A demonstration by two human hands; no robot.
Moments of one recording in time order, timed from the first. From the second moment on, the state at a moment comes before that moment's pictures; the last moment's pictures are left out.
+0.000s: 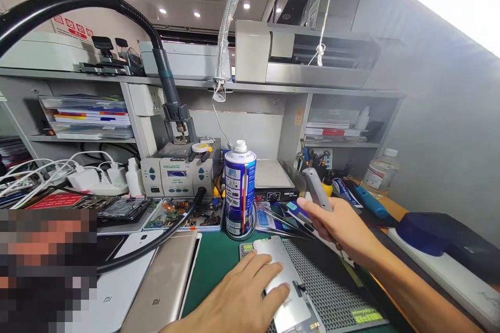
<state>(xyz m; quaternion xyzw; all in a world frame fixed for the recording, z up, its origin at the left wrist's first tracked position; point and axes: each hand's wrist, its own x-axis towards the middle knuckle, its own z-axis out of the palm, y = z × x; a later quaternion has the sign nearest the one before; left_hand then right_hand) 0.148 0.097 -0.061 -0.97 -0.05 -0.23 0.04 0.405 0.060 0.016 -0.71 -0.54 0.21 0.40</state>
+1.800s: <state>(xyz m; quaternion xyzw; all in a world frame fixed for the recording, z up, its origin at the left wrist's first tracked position) 0.143 0.086 -0.035 -0.96 -0.10 -0.19 -0.18 0.325 0.011 0.002 -0.44 -0.65 0.39 0.48</state>
